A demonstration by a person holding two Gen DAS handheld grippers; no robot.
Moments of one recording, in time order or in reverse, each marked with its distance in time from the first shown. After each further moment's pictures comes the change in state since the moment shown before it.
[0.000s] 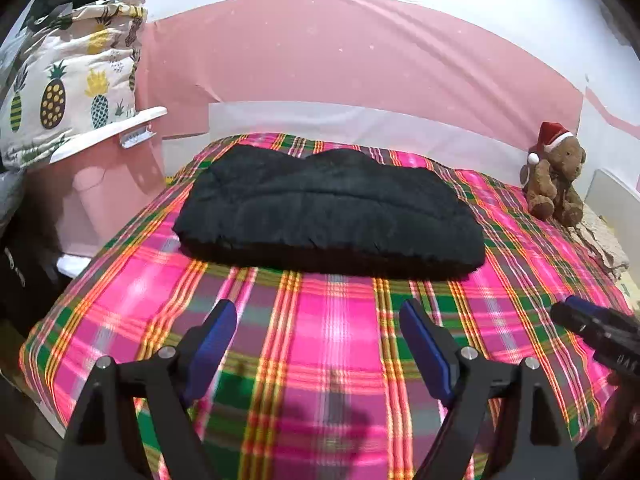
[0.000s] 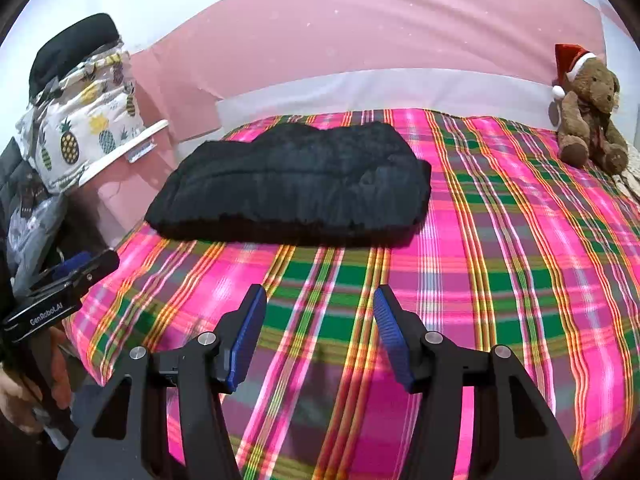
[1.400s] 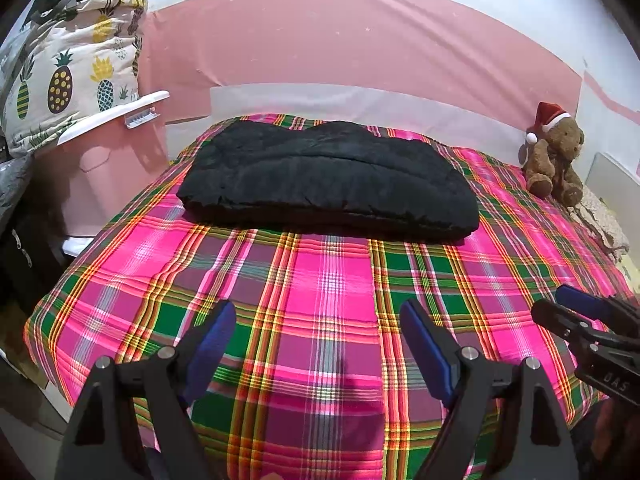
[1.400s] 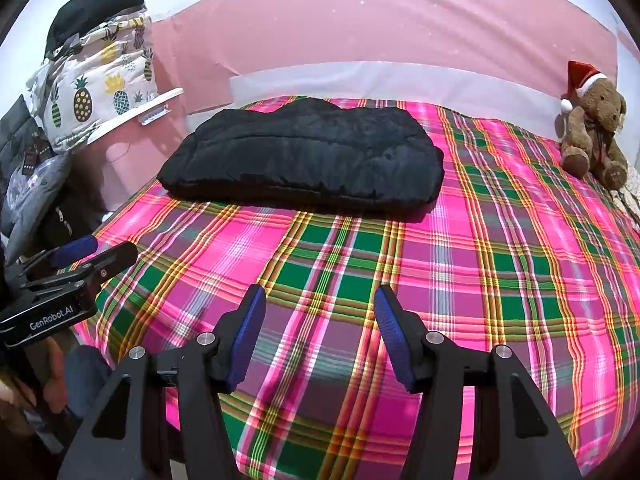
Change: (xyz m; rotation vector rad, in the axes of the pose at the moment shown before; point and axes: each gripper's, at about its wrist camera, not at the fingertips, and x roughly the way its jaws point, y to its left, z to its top) left arm -0.014 -0.010 -0.033 0.013 0.054 0.022; right arm -0.008 0.033 -0.030 -0.087 0.034 -0.028
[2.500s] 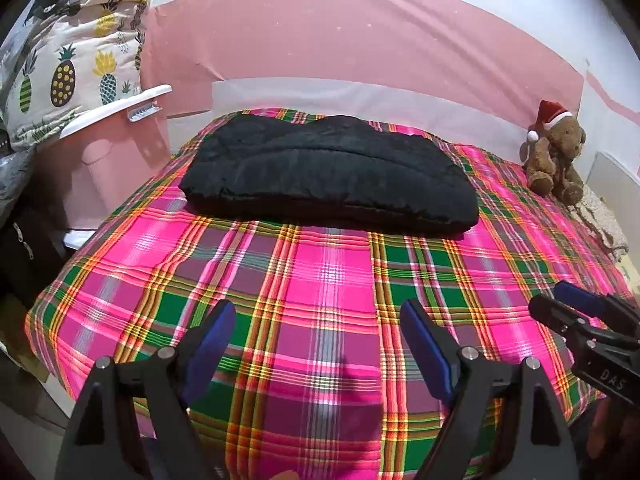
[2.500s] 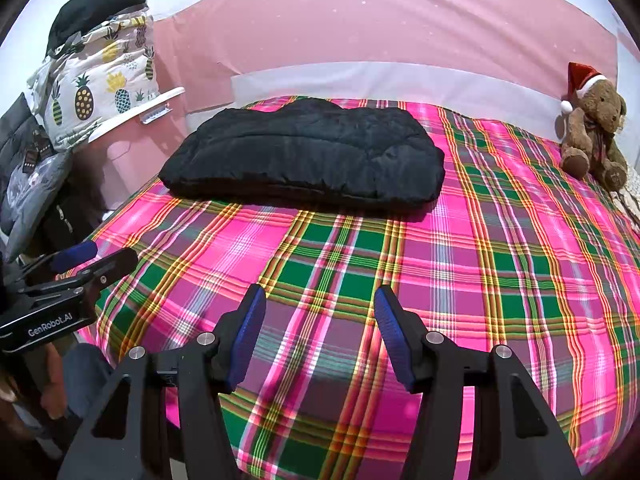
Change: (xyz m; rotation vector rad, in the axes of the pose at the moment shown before) left arm -0.005 -0.003 -0.005 -0.008 0.014 0.012; right arm -0.002 0.001 -0.001 -0.002 0.002 0.001
